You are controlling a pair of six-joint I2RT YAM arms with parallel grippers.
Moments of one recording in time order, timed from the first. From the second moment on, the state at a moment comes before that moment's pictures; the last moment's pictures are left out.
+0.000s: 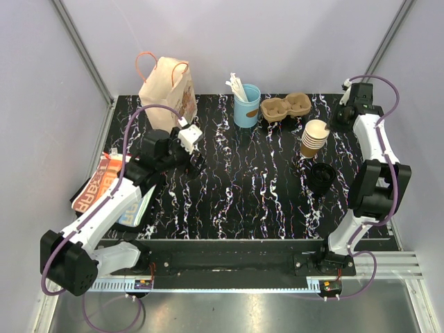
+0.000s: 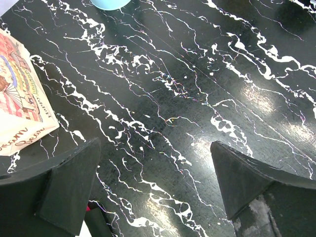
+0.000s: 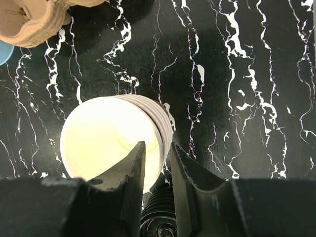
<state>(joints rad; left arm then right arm) -0.46 1.13 0.92 -0.28 0.29 0.24 -0.18 1.78 1.59 -0.65 -0.12 0.08</state>
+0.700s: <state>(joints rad) -0.43 1.13 0.91 -0.28 0.34 0.23 -0.18 1.80 1.59 -0.65 -0.12 0.10</state>
